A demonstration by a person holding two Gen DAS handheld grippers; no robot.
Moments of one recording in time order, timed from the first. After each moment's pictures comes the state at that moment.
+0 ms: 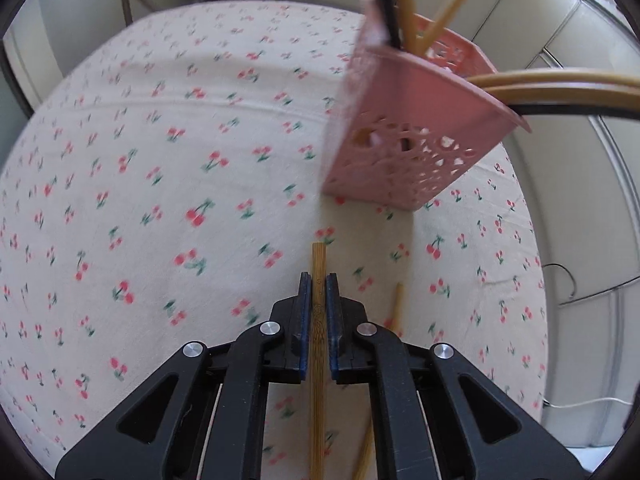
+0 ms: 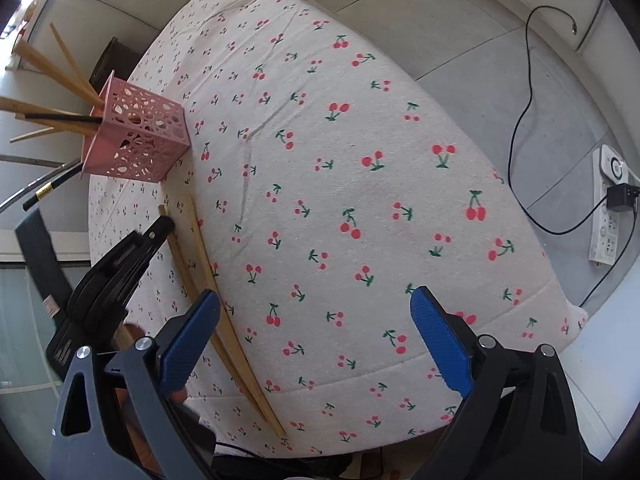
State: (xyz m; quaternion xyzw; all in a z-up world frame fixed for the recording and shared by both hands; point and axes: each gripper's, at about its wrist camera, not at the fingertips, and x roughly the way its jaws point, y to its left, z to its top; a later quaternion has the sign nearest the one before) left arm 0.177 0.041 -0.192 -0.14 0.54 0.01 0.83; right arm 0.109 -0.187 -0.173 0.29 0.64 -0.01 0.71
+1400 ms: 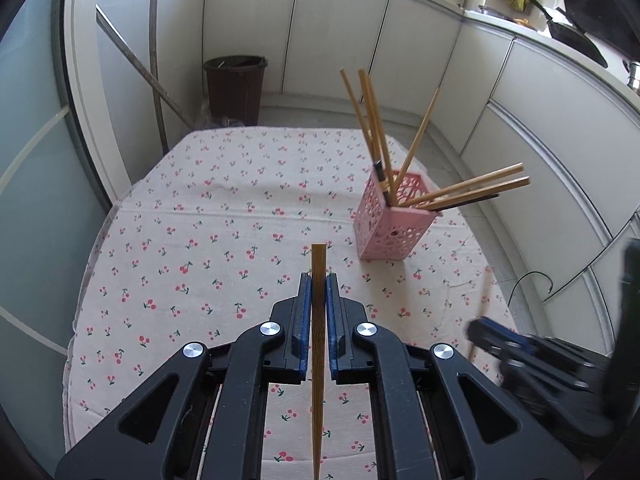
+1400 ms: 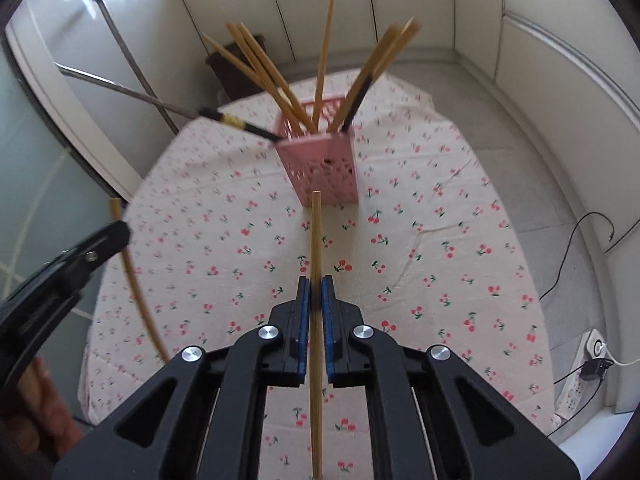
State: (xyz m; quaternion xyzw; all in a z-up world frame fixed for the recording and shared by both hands) left arm 0.081 0.095 -0.059 -0.08 0.40 -0.02 0.91; right arm 0.082 -0.073 -0.080 0.08 0.48 0.10 0.87
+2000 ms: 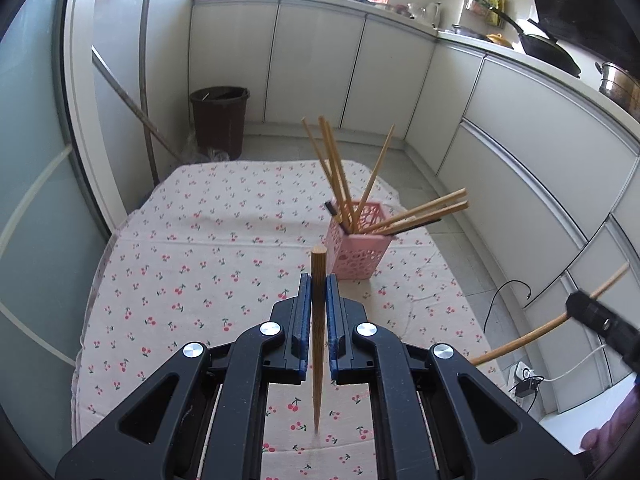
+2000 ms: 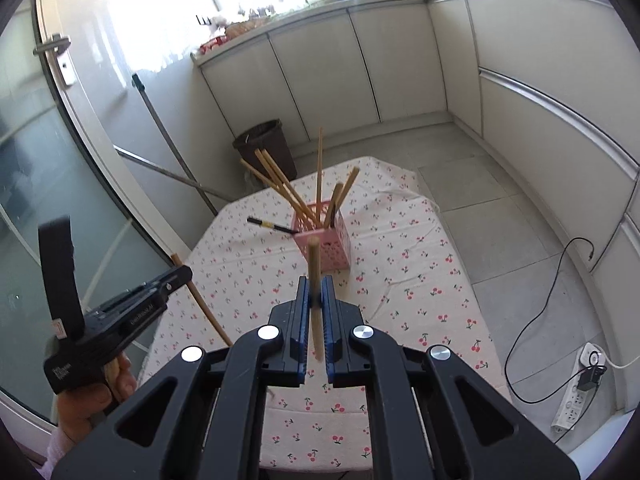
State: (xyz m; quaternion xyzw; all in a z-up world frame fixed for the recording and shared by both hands) left arm 0.055 0.077 -0.014 -0.07 0.36 -0.05 0.93; right arm 0.014 -0.135 0.021 0.14 0.36 0.12 0.91
